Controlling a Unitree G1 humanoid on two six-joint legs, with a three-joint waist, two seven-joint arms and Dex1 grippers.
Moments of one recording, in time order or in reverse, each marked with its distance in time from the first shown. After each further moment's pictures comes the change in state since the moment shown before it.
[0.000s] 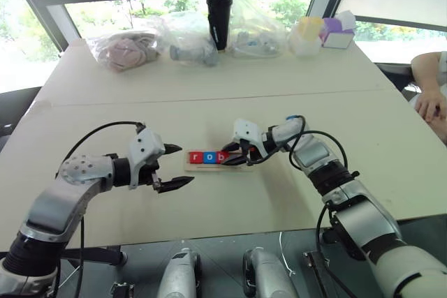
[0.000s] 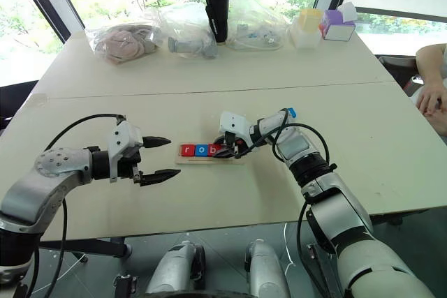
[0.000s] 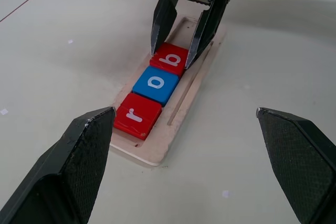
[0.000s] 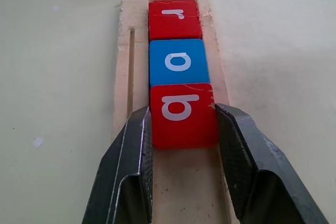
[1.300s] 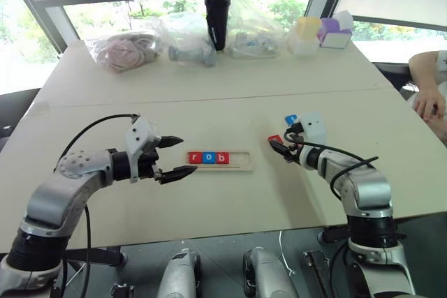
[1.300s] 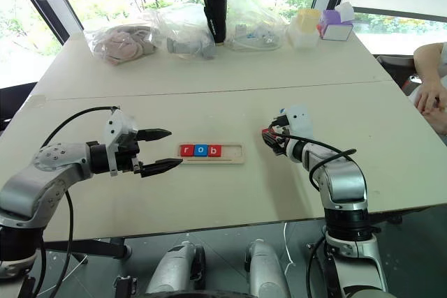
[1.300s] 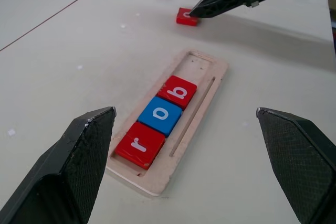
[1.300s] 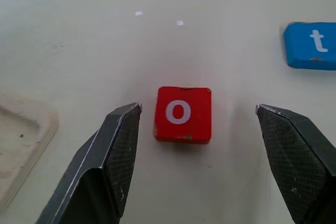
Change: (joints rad) left arm -0.041 -0.037 0.045 0.007 -0.087 0.073 0.020; right arm 0.438 0.029 -0.468 -0.736 0.164 0.802 -0.872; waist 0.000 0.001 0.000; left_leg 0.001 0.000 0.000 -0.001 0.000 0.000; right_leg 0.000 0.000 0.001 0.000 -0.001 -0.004
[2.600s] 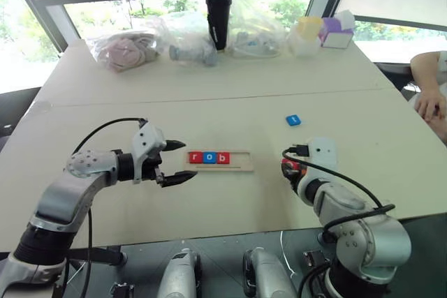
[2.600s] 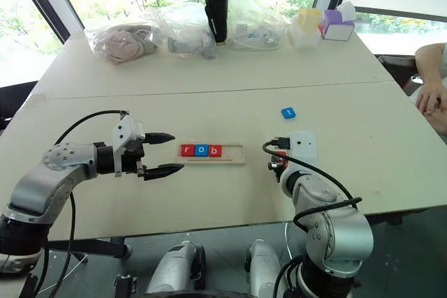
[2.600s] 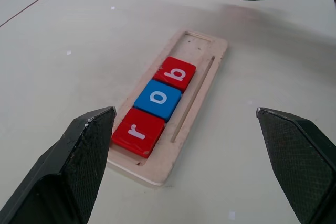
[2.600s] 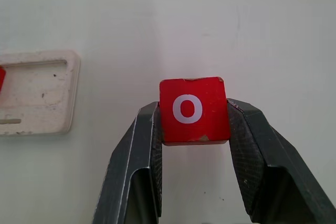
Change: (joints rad) left arm -0.030 0.000 -0.065 0.095 0.080 -0.092 -0.060; right arm 0.185 0.364 -0.084 -0.683 -0.081 0.635 -0.360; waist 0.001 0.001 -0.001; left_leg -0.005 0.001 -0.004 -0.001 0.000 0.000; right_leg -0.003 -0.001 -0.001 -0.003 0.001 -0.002
